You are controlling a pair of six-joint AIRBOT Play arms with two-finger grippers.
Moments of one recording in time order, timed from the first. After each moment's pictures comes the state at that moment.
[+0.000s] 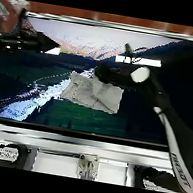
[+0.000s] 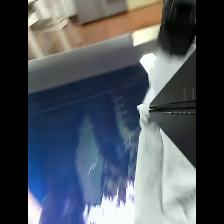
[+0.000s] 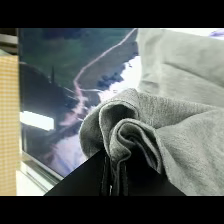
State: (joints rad) left arm 0.21 -1.51 1.47 0.34 -1.21 -1.02; right arm 0.48 -1.50 1.31 -0.73 0.67 1.68
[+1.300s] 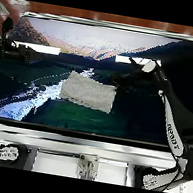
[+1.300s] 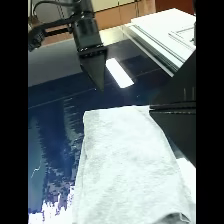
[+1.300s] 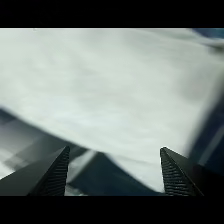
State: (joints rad) left arm 0.32 -1.41 1.30 0.37 -1.43 -0.91; right arm 0.20 -1.71 1.49 -0.95 1.24 1.62
